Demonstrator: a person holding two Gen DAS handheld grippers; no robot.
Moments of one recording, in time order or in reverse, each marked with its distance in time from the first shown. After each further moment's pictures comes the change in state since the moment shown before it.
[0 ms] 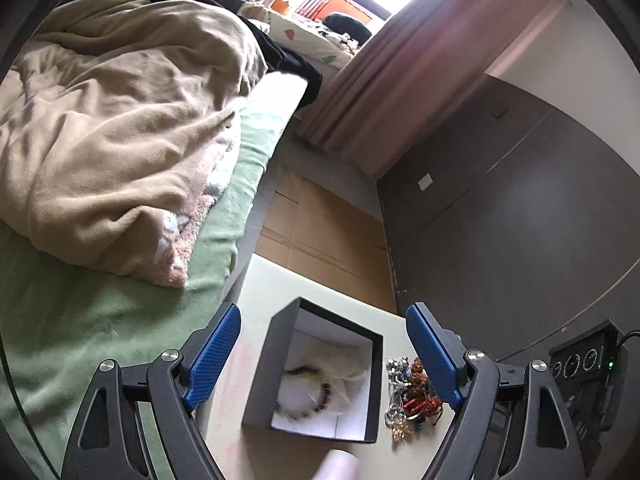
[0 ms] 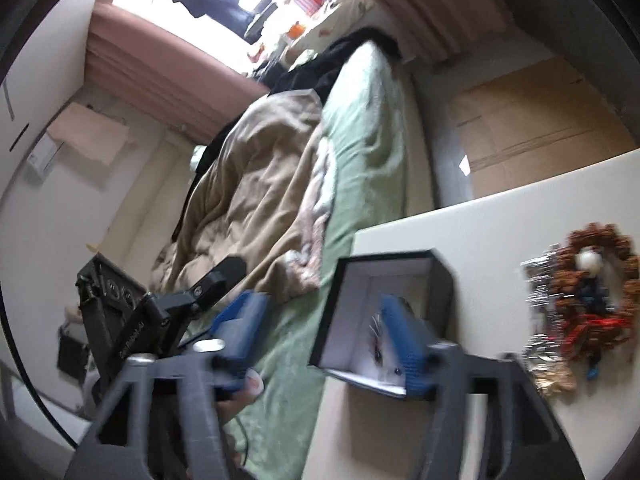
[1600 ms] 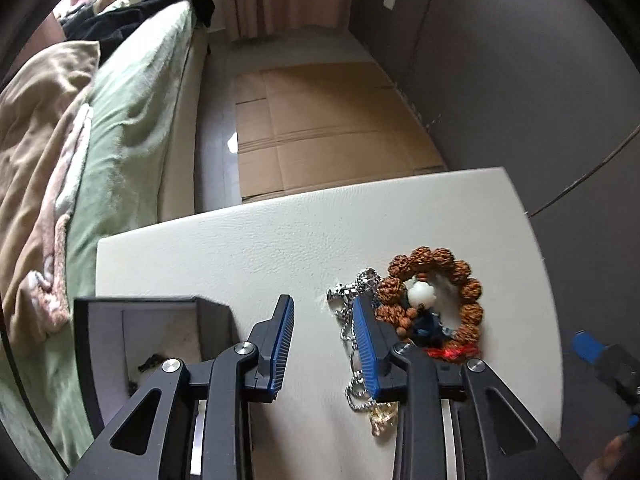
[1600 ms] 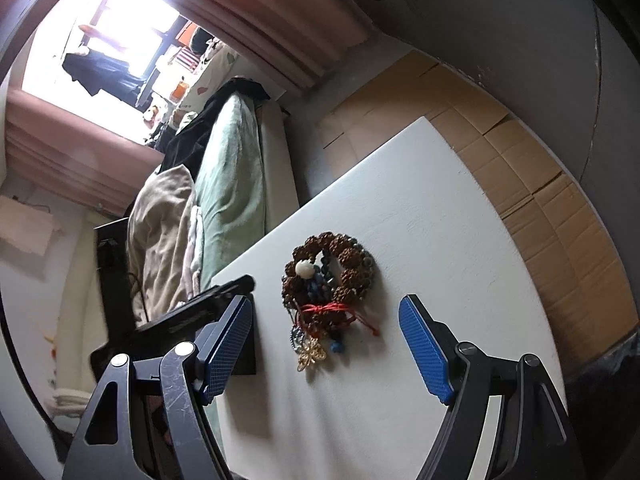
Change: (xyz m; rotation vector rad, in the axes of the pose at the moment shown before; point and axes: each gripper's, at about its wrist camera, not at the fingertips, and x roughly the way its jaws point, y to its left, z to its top) left arm 0.178 -0.160 -0.072 0.531 0.483 0.306; right arm -0.130 -0.139 0.002 0.273 -0.068 -0.248
